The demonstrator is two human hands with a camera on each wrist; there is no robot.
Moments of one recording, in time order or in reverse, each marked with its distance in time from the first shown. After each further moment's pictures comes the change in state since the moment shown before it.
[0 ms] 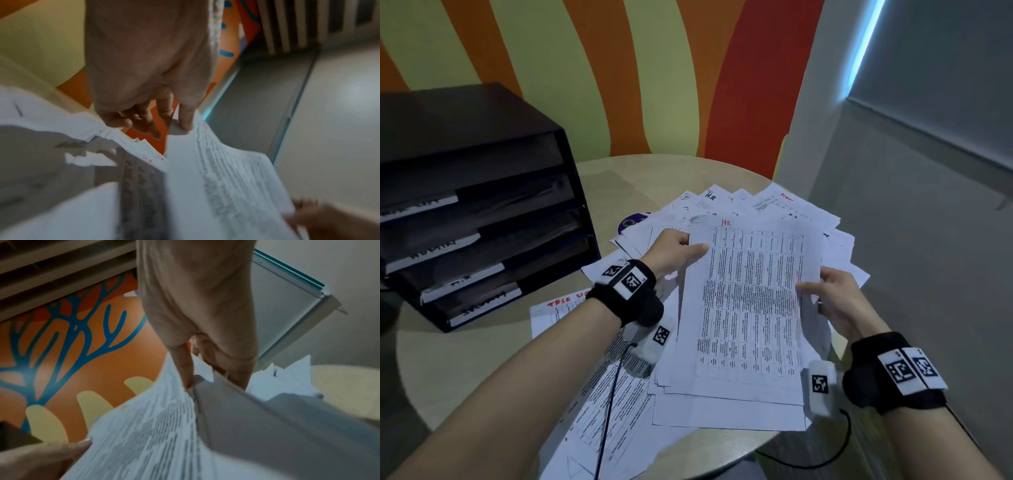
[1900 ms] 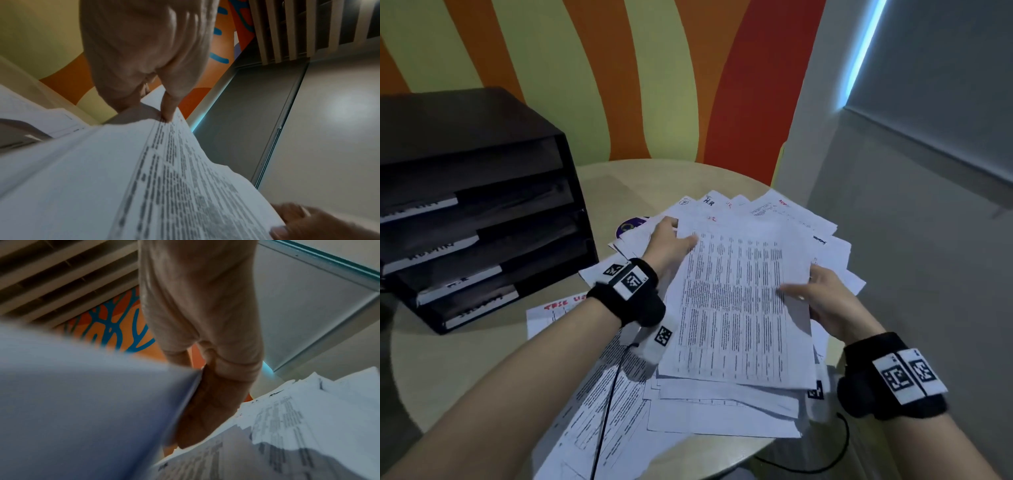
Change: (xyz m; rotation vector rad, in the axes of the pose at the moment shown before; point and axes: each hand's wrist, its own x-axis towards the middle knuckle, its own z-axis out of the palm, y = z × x) left_hand 0.020 0.000 0.002 -0.169 0.196 0.006; right_hand -0.016 -0.028 0.013 -0.131 -0.140 0.003
